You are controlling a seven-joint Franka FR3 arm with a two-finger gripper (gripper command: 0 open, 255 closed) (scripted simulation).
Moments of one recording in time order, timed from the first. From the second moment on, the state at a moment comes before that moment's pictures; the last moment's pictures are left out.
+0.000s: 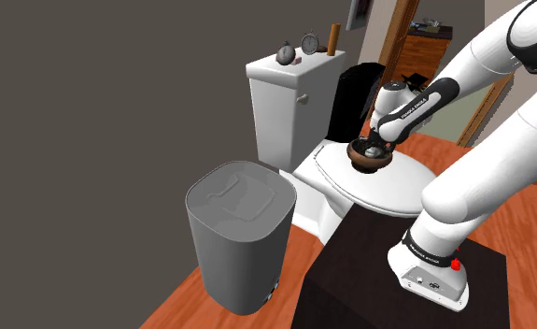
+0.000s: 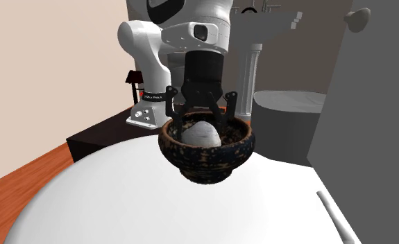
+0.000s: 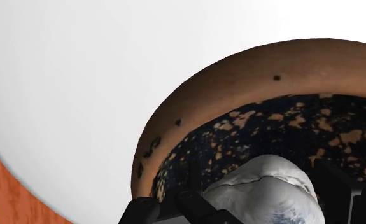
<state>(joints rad) -0.44 -0.20 -0.44 -2.75 -0.65 2.71 0.86</state>
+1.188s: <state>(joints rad) -0.41 -0.44 -0.41 -2.68 -0.55 2.40 0.75</state>
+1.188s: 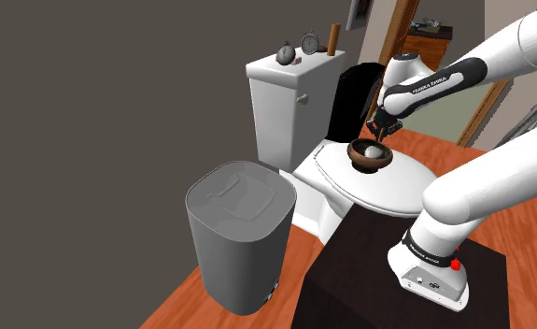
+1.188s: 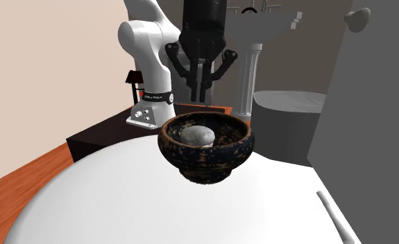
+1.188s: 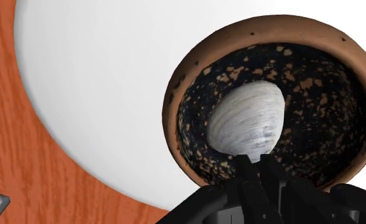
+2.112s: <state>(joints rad) -0.49 -0.40 -0.43 -2.87 -0.70 2.73 0.86</state>
